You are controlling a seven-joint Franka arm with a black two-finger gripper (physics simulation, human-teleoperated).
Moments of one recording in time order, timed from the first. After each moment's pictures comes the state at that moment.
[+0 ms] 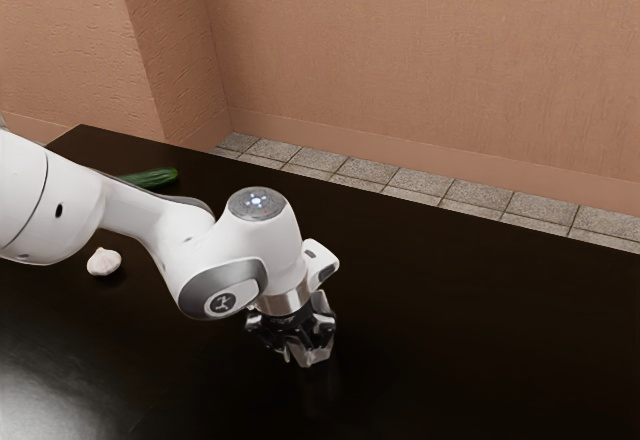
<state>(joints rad) -0.30 0.09 -0.10 -2.39 0.17 2.57 -0.96</state>
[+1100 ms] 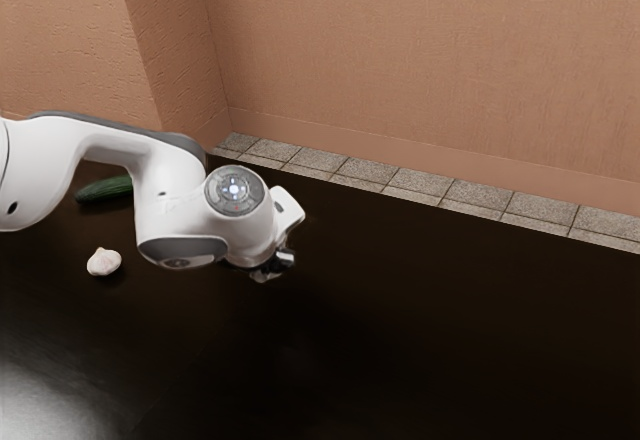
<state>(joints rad) -0.12 0.04 -0.10 -2.34 0.85 2.55 -1.32</state>
